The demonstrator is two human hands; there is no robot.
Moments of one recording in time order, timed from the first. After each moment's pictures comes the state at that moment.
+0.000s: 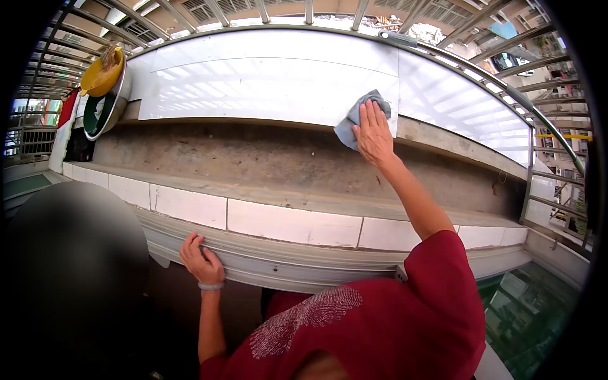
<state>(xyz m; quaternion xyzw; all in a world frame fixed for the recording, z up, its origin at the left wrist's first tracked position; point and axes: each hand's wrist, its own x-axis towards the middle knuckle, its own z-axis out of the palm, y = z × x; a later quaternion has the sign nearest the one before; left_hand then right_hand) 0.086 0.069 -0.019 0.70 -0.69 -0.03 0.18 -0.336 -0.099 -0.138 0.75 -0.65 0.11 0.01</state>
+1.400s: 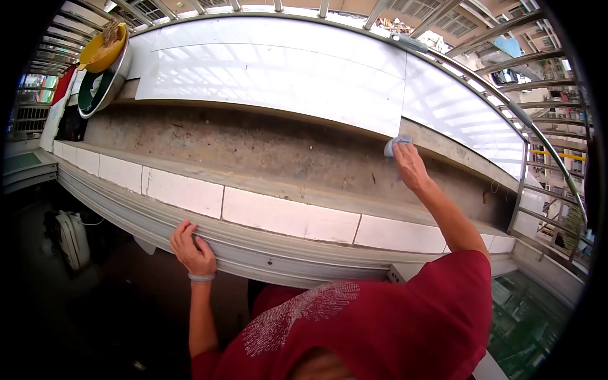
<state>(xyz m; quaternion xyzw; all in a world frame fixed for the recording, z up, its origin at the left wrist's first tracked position) 0.089 0.068 -0.018 0.70 -0.68 -0.03 0.19 -0.425 -0.034 -0.121 0.84 -0.54 -0.01 -0.04</state>
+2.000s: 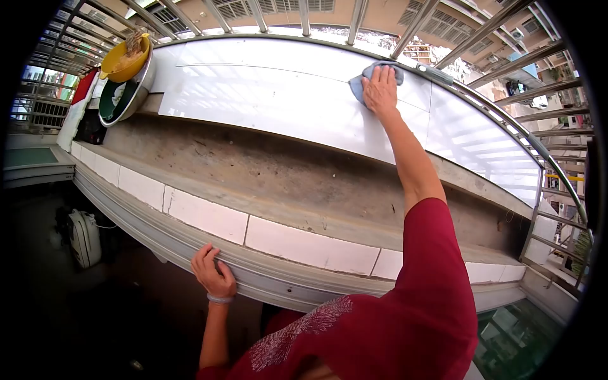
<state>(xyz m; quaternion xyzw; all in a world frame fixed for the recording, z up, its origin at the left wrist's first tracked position) 0.092 0.067 -0.018 0.72 -0.67 -0.05 0.19 -0.310 -0.300 -0.180 0.67 -0.72 0.11 0.11</state>
